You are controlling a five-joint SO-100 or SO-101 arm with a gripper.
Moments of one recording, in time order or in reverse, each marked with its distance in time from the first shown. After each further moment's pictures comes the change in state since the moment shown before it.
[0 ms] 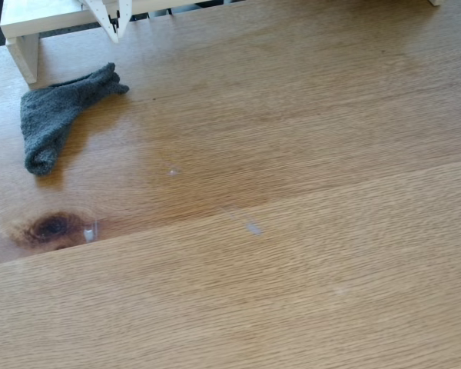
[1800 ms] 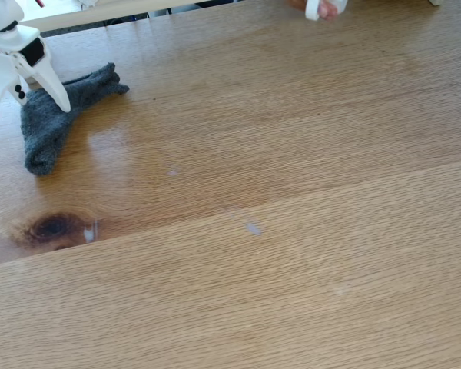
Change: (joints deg) arm 50.3 -111.8 -49.0 -40.3 -11.0
